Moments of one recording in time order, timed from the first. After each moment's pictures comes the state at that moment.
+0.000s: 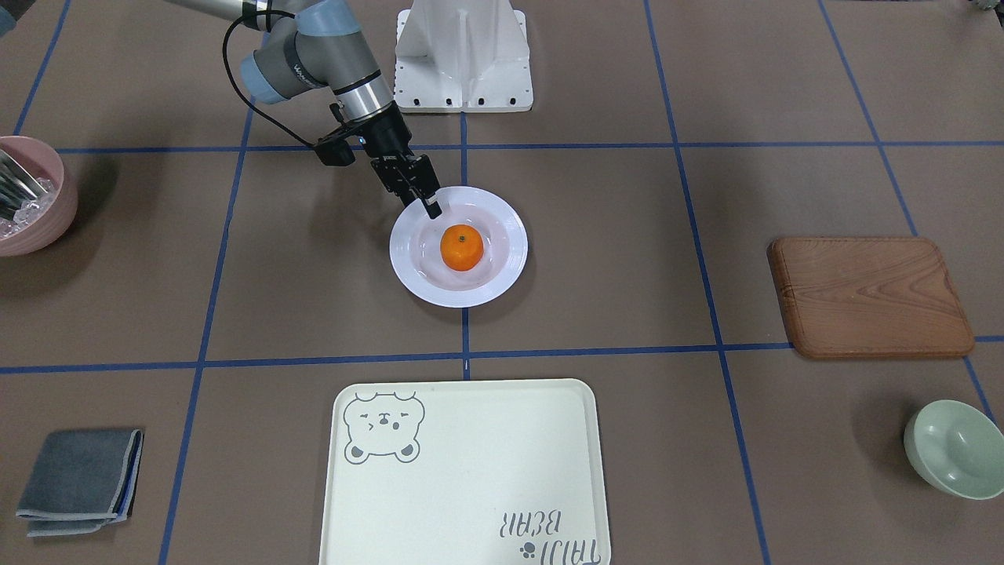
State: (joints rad) left arm -1.61 -1.67 -1.63 -1.41 -2.33 0.14; right arm 0.19 -1.20 1.71 -0.82 1.19 2.15
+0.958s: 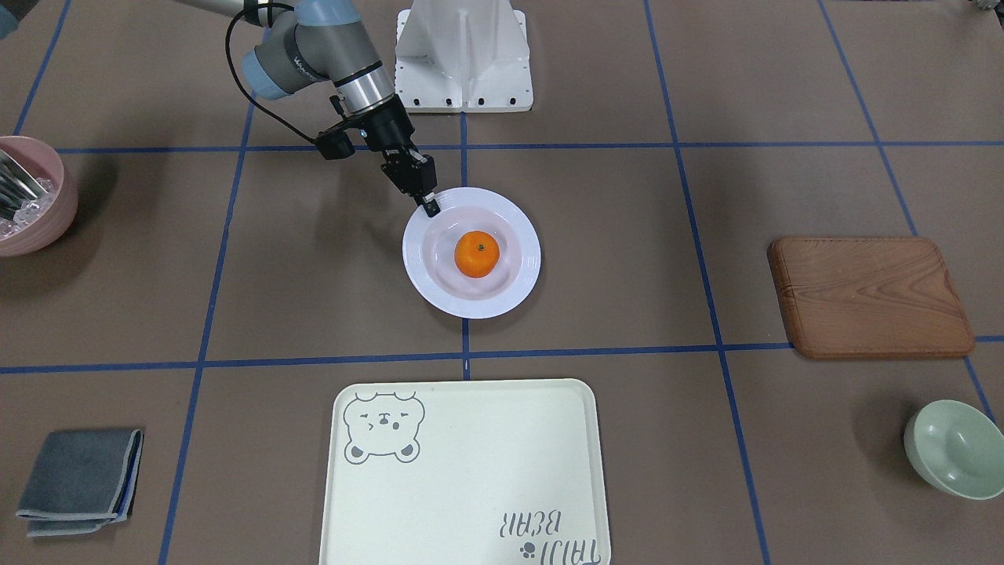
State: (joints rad) left arm -1.61 -1.66 -1.63 -1.41 -2.34 0.14; right arm 0.20 -1.20 1.74 -0.81 1.15 2.16
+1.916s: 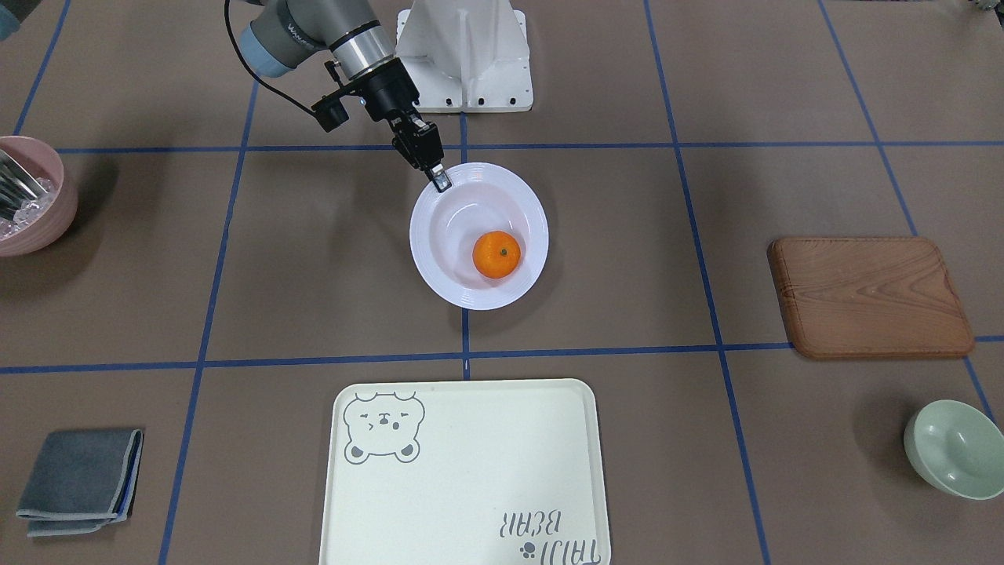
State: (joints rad) left arm -1.60 -1.67 -1.63 -1.41 -2.34 0.14; right arm 0.20 -1.19 1.85 -0.81 1.09 2.24
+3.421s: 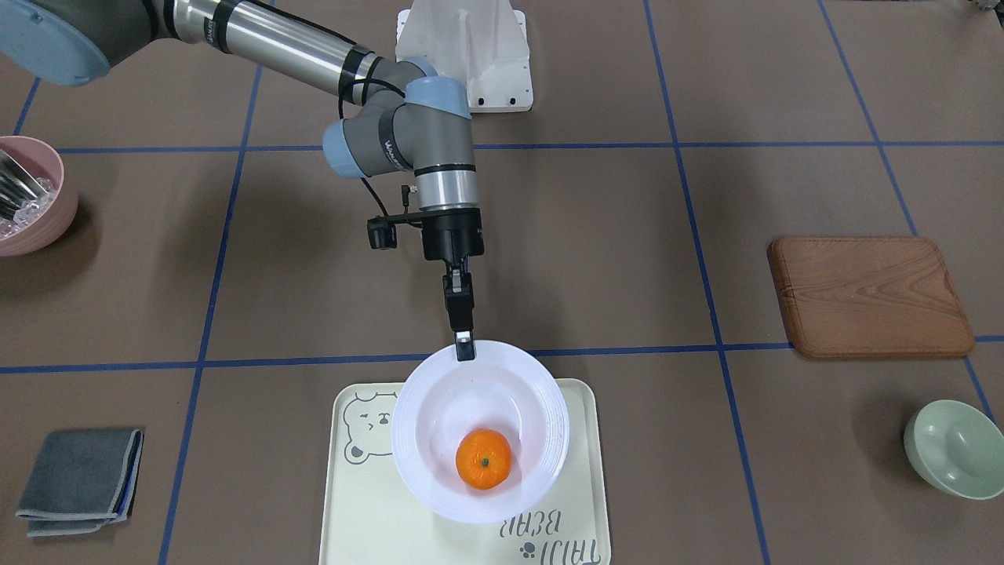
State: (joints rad) left arm -1.60 -1.67 -1.64 -1.41 -2.34 0.14; right arm 0.47 -0.64 1.11 -0.93 0.87 2.69
